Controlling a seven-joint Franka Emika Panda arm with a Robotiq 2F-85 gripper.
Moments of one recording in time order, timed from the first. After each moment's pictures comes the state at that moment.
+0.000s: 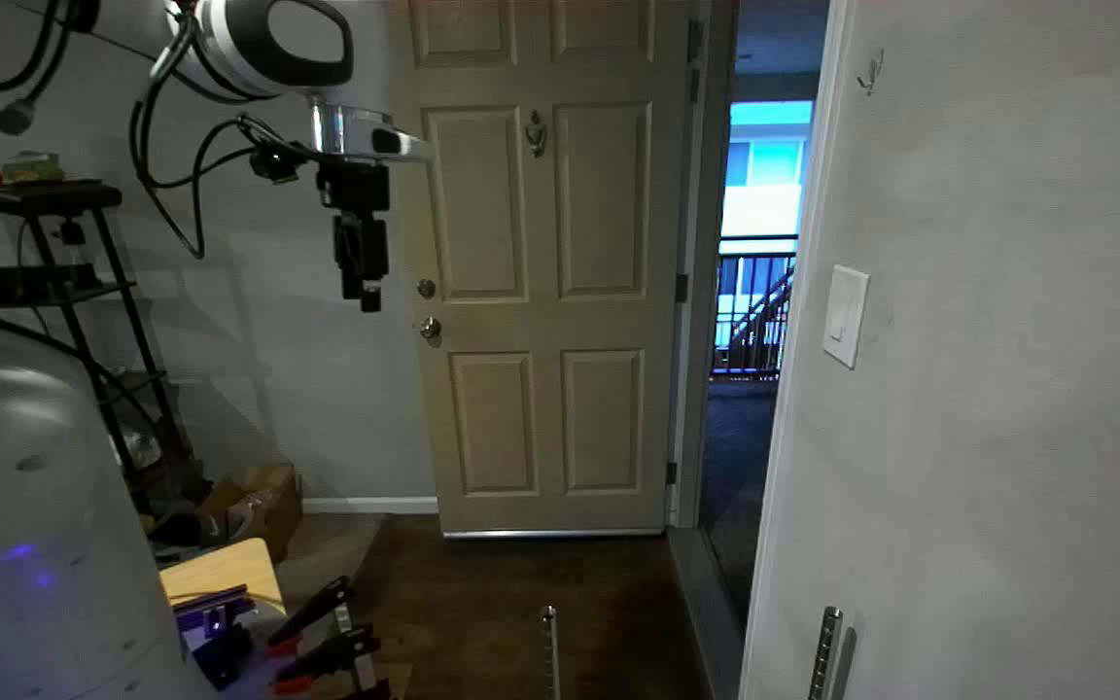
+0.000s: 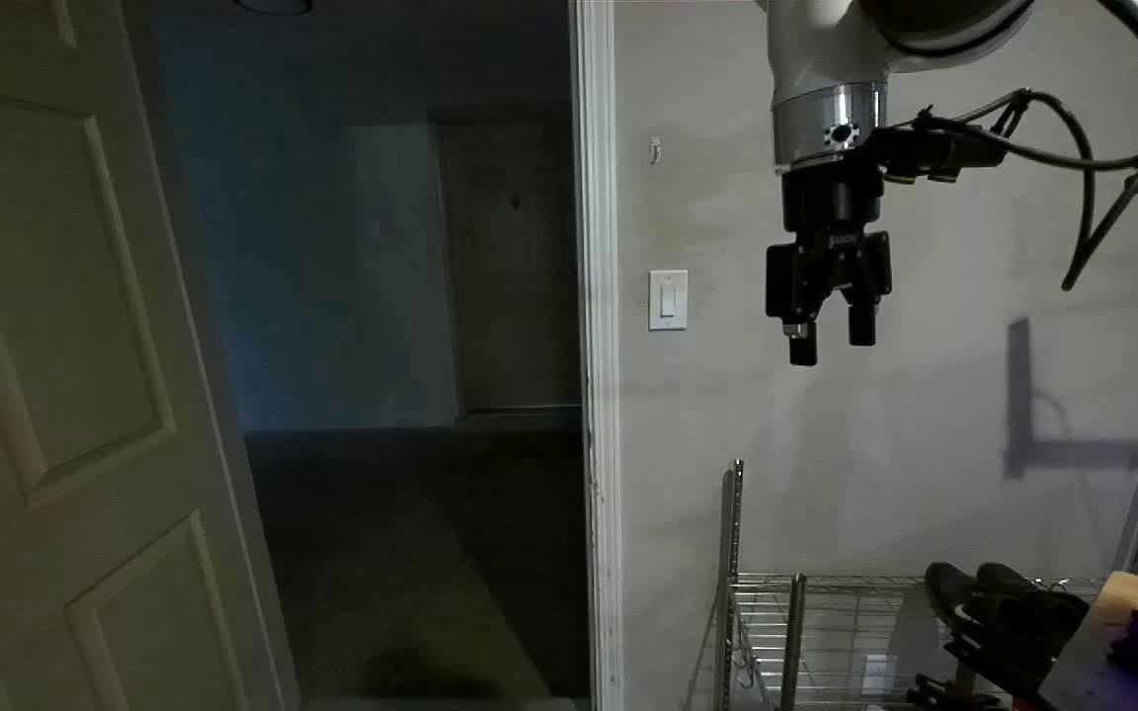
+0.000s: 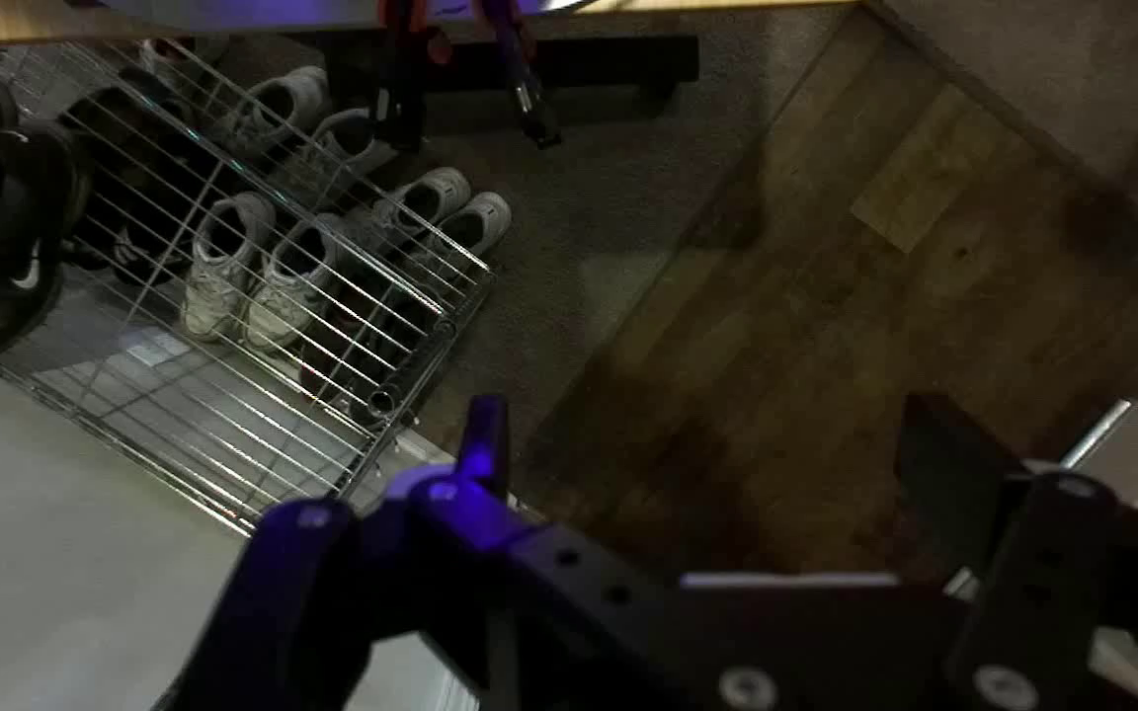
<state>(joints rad) 0.14 -0.65 0.28 -2.46 0.18 1.72 0.38</state>
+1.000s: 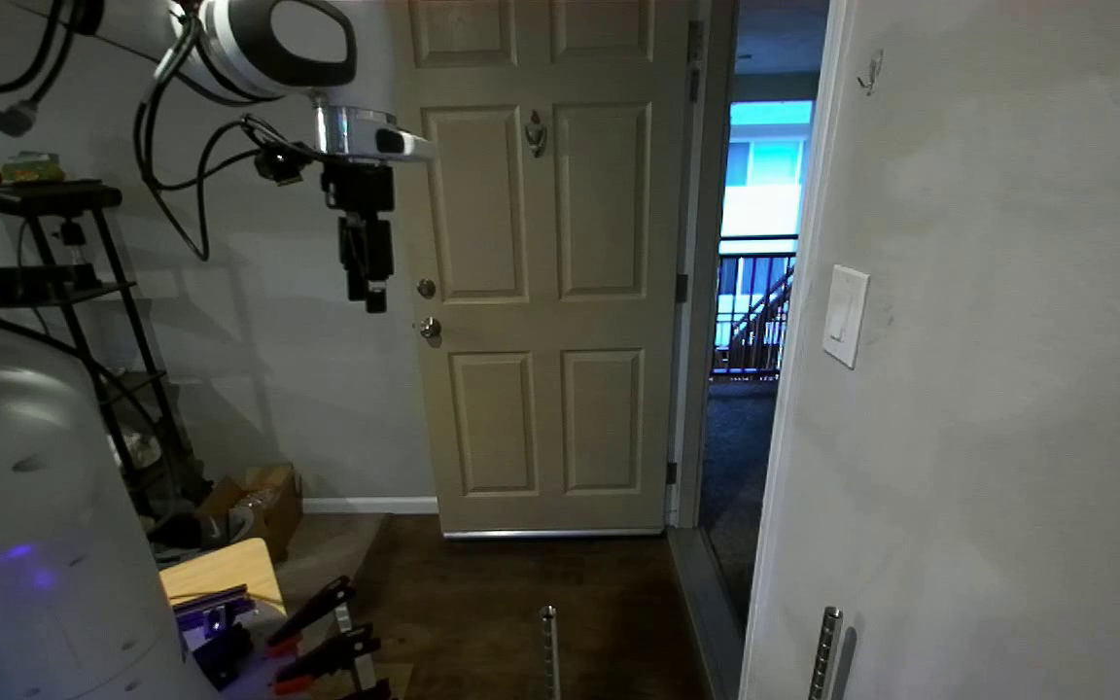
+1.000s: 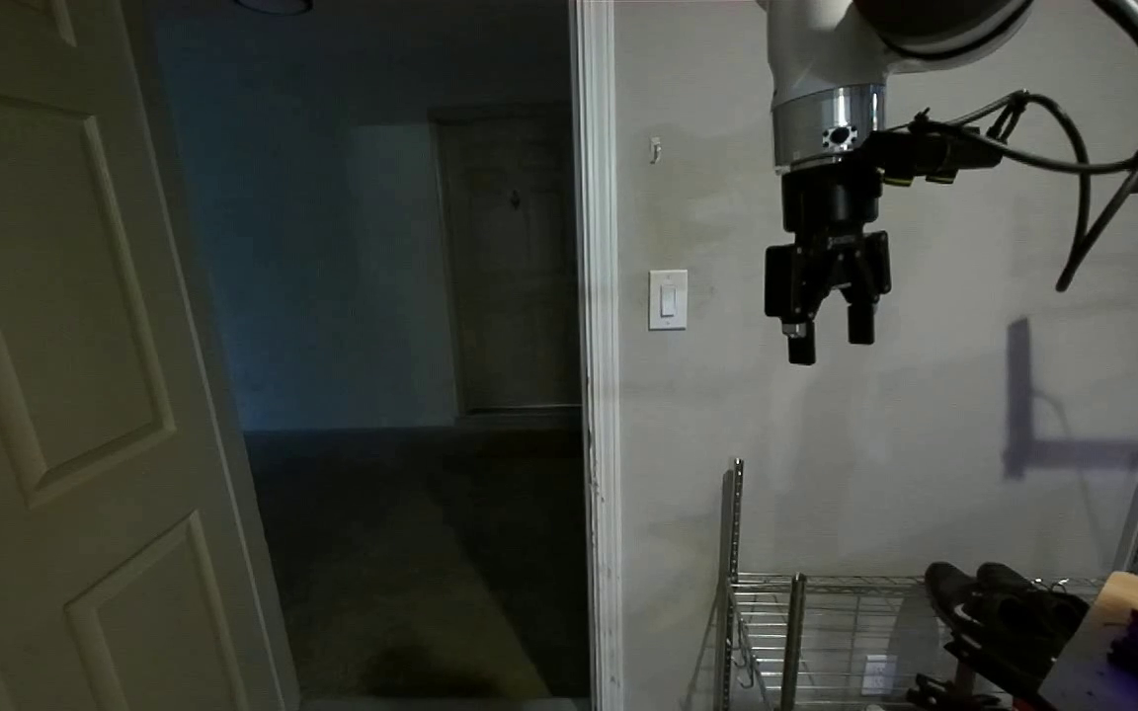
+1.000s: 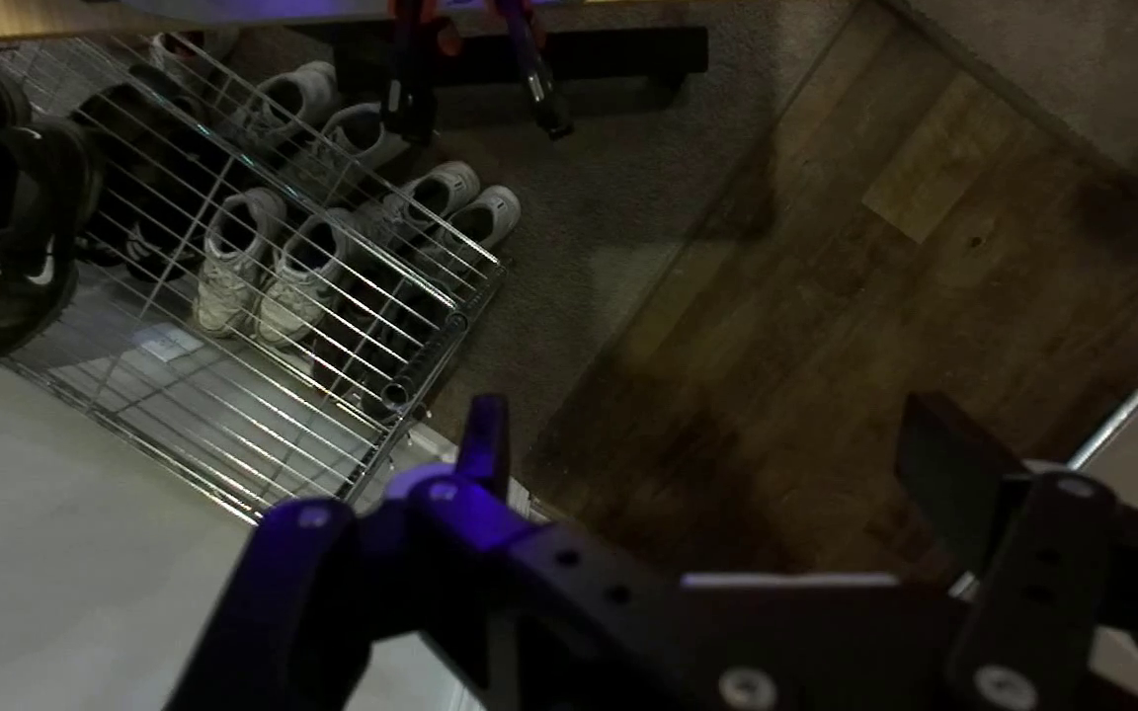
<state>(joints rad) 0.13 -0.65 0.28 -2.46 0.17 1.72 0.38</state>
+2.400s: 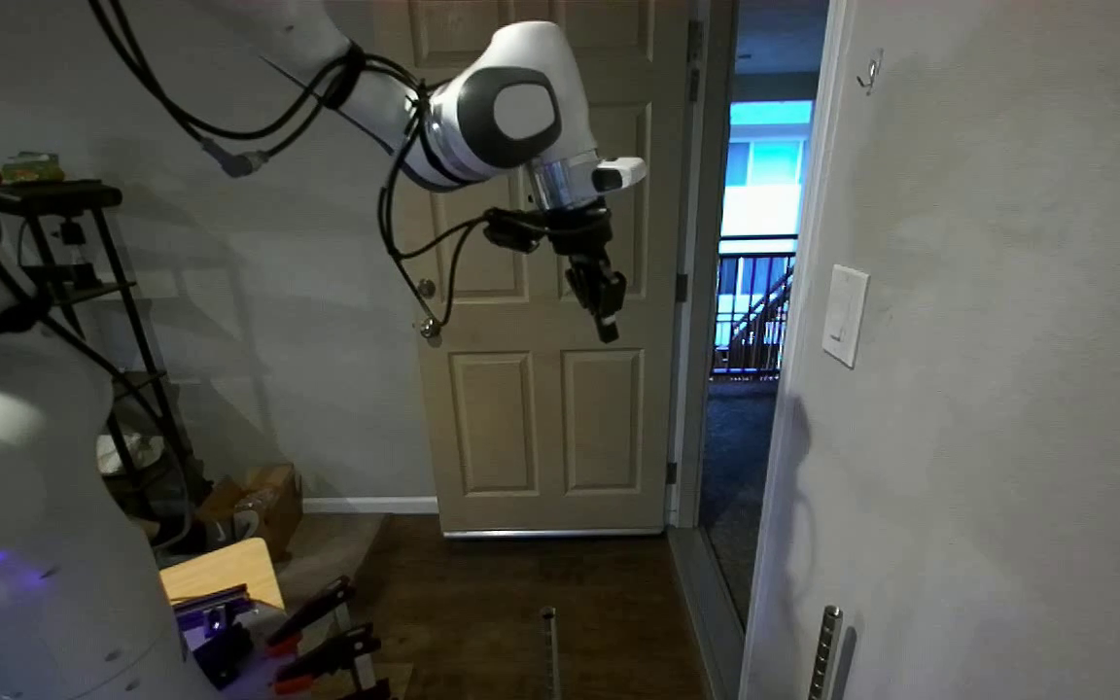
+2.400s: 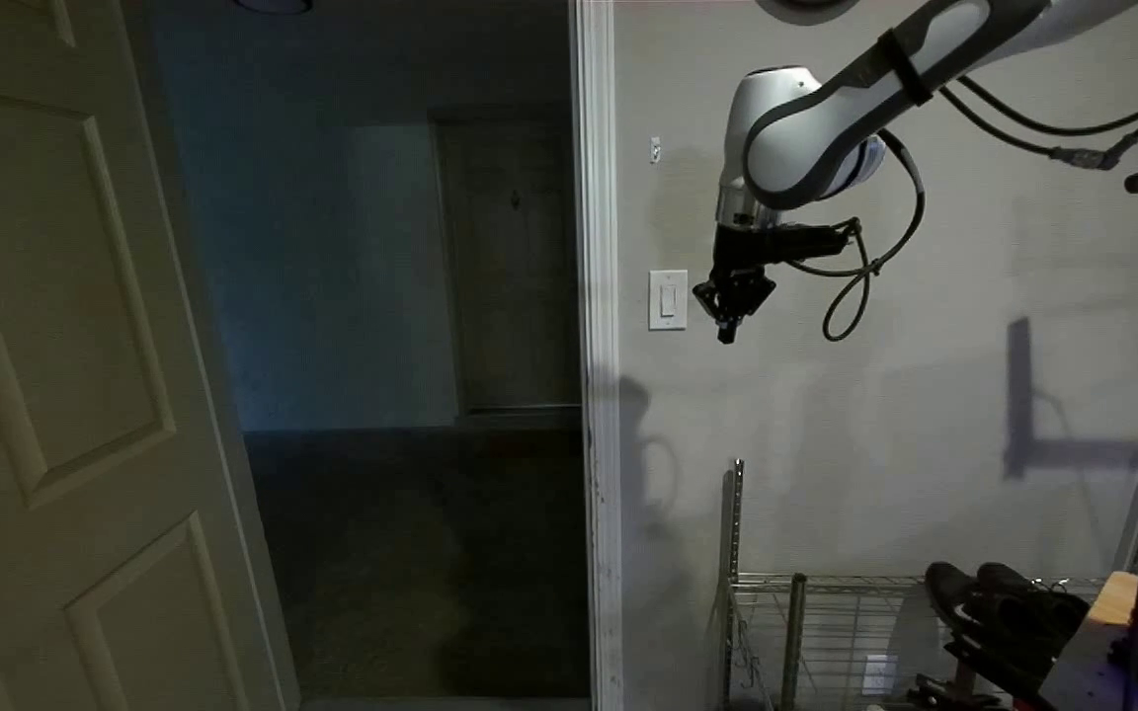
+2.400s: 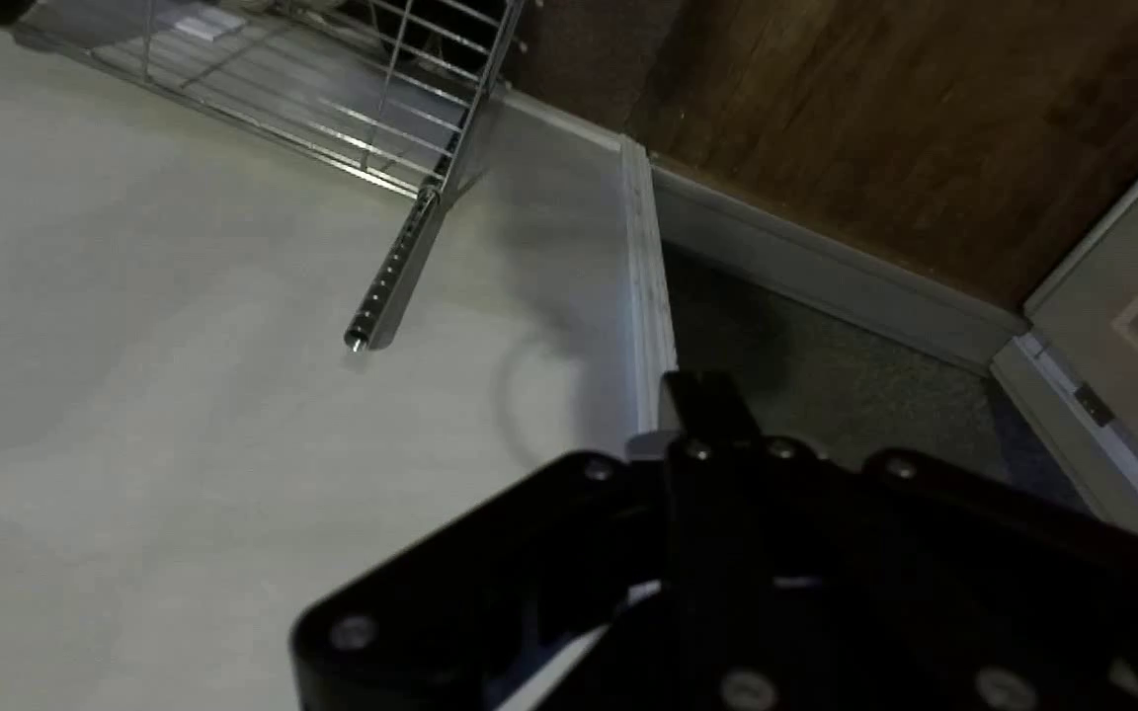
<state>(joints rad) -0.06 -0.18 0.09 -2.29 -0.15 2.35 0.38</state>
